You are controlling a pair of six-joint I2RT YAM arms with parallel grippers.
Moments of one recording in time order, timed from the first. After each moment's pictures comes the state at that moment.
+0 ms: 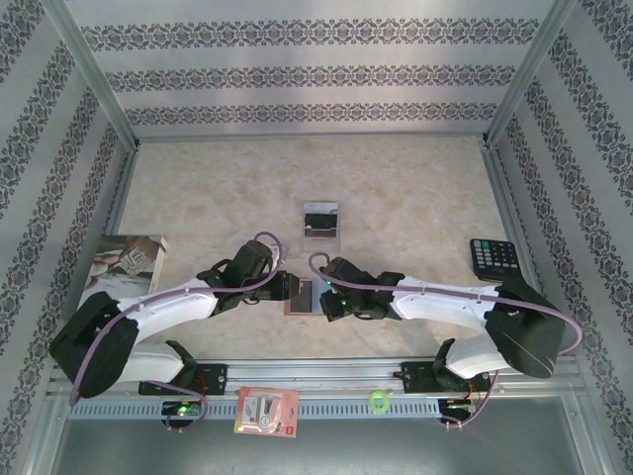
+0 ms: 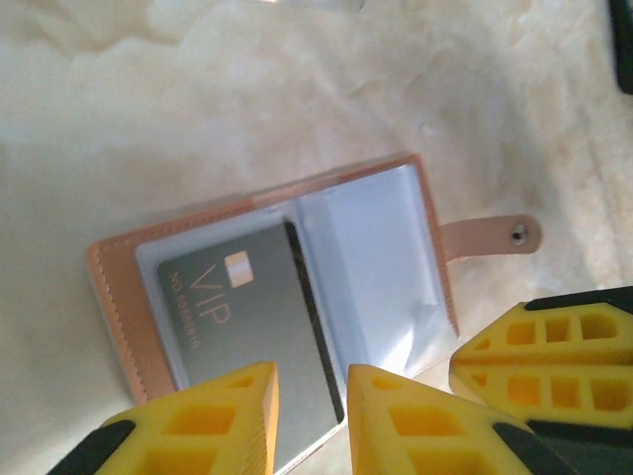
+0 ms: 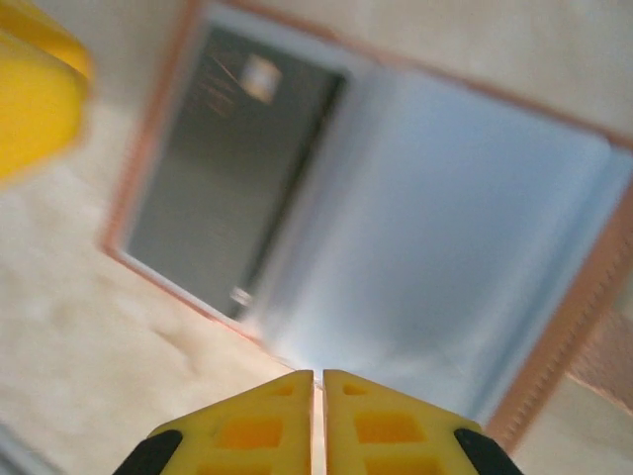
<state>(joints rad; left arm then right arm) -0.68 1.28 0.54 -0.05 0.29 -0.68 0.99 1.39 0.71 -0.34 -0.06 0.65</state>
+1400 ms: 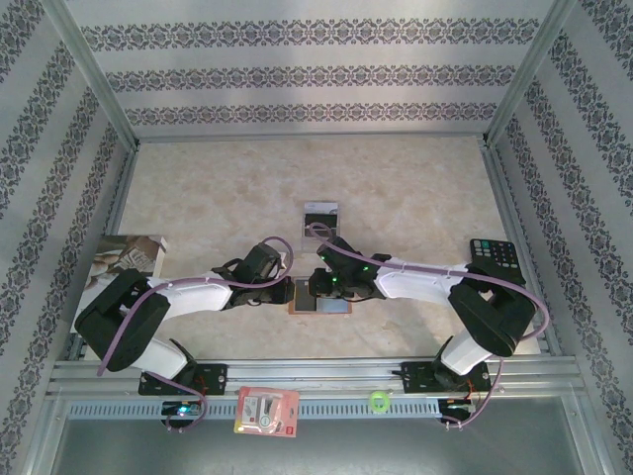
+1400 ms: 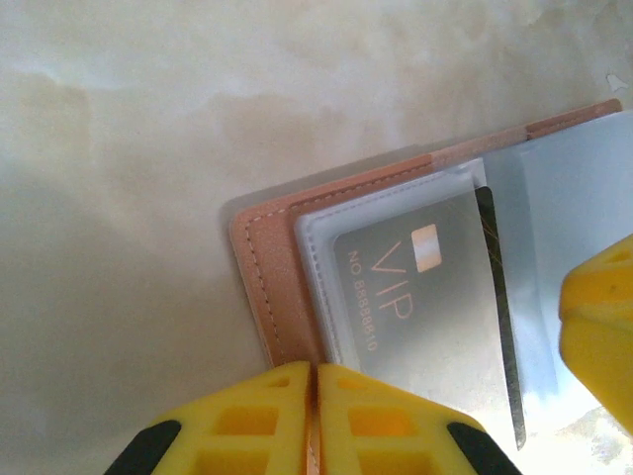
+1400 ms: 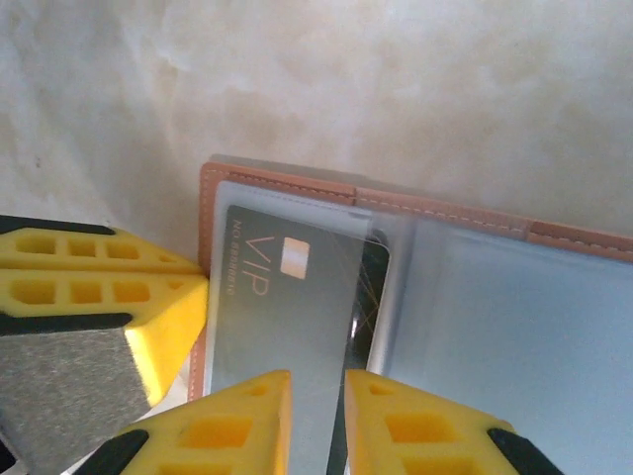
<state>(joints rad) -0.67 1.48 0.56 -0.05 0.23 -0.61 0.86 1.57 0.79 -0.21 -0.18 0.86</state>
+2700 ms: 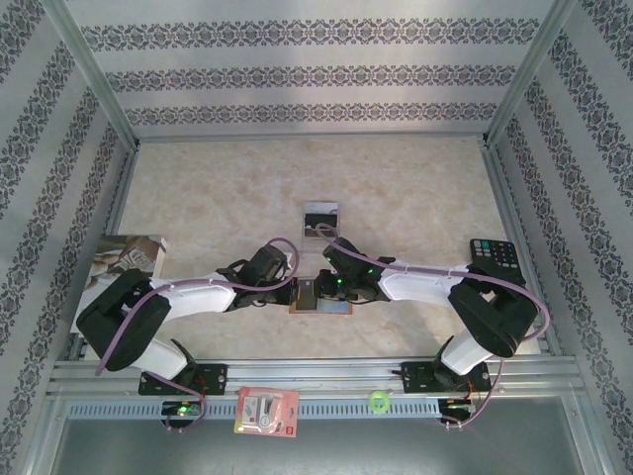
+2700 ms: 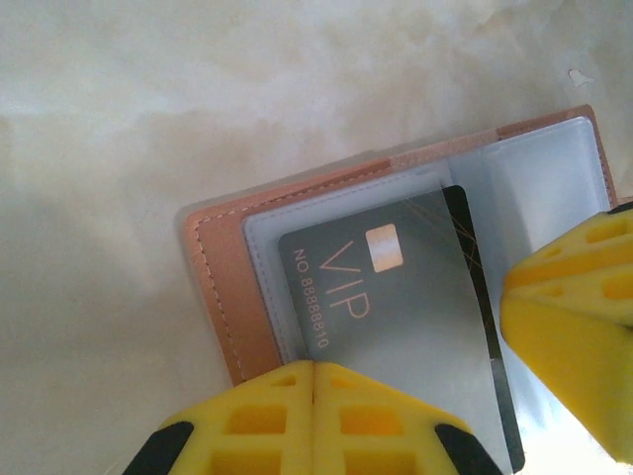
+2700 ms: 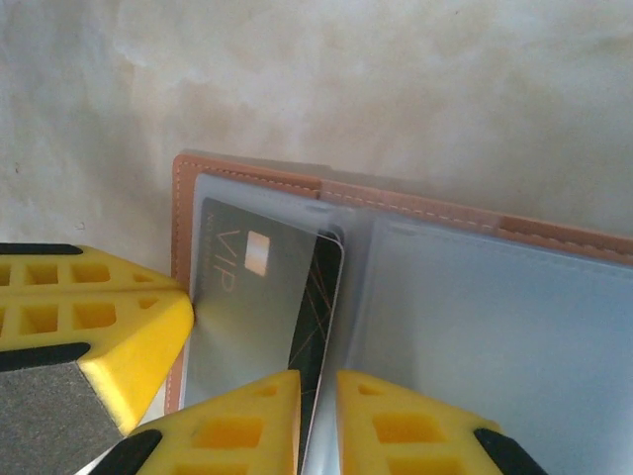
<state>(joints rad) -0.72 1.48 0.58 -0.04 0.19 -0.61 0.83 1.57 0.73 -0.16 -0.22 0.89</state>
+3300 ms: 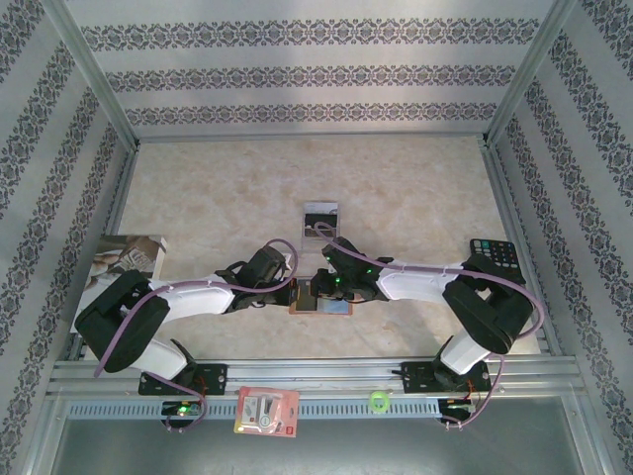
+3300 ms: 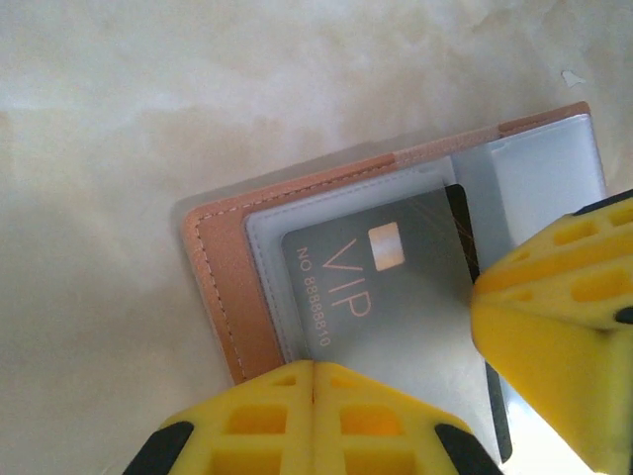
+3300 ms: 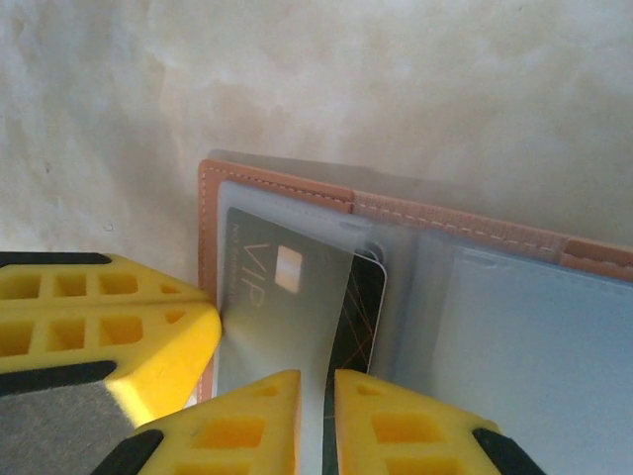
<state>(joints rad) -0.72 1.47 0.56 -0.02 0.19 -0.61 0.83 1.60 0.73 -0.10 -0.27 0.90</state>
